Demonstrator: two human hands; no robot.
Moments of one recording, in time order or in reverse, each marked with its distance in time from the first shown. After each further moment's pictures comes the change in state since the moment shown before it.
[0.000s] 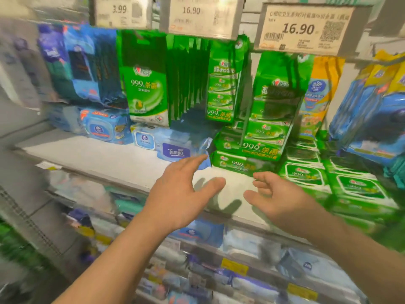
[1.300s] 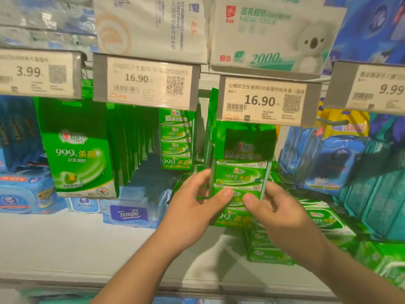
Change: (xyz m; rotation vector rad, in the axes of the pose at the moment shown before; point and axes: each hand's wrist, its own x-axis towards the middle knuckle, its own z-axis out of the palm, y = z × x) left_hand 0.111 0.050 0.035 -0.850 -0.194 0.268; right_hand 0.027 -0.006 -0.045 0.553 0.328 -0.263
